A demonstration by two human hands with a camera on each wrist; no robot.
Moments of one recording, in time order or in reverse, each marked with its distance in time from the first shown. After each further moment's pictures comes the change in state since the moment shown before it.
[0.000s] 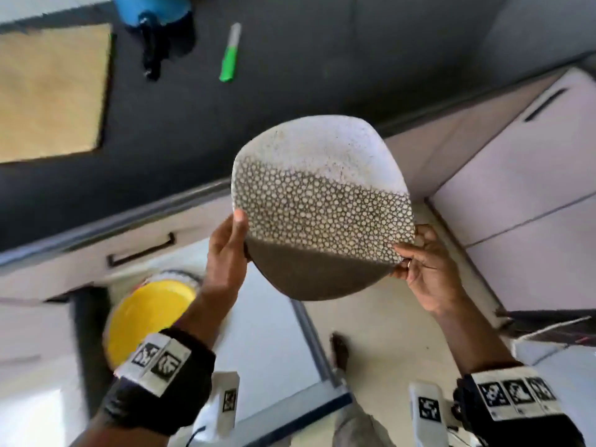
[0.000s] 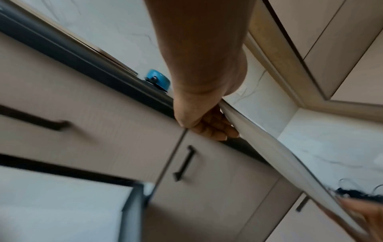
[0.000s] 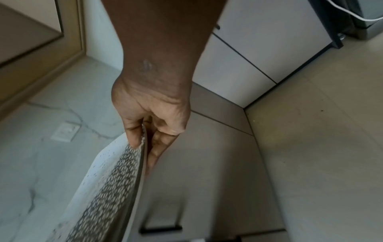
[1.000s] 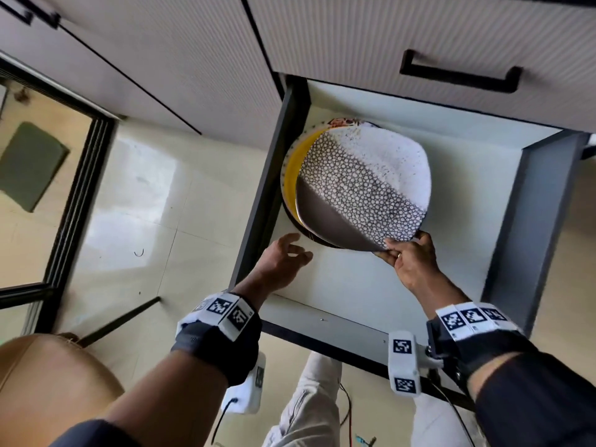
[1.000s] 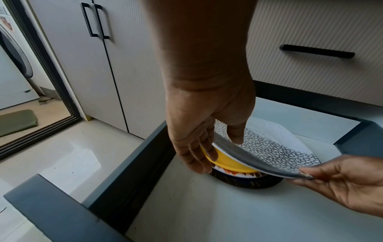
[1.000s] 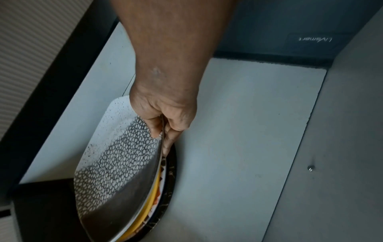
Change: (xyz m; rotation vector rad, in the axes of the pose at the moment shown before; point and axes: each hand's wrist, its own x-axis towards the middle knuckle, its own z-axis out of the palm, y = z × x) left_hand -0.160 -0.237 -0.339 0.367 0.278 -0.731; right_hand -0.018 0.411 0.214 -0.377 -0.089 0.586
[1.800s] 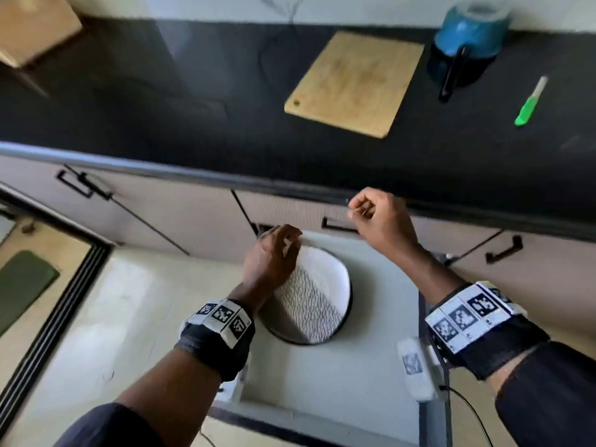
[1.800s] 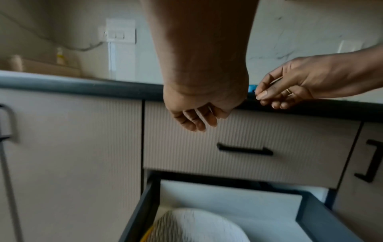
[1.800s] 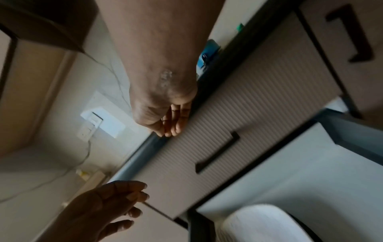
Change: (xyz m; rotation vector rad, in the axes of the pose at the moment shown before) left_hand -0.069 0.222 -0.054 0.291 0.474 0.884; right_hand -0.152 -0.283 0.077 -0.907 -0.090 -1.252
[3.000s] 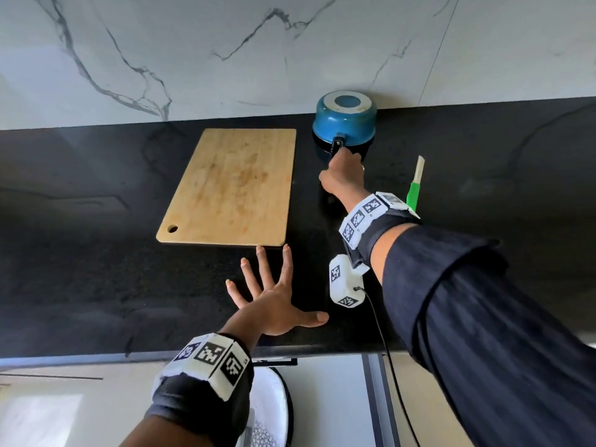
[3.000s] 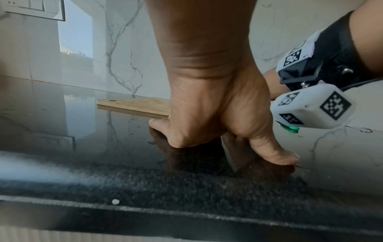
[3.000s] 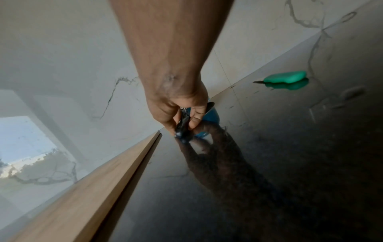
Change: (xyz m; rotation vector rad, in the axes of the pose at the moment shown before) left_hand 0.210 0.174 0.103 0.529 -0.807 -0.280; right_hand 0.312 0.108 -0.131 -0.239 0.184 0.514
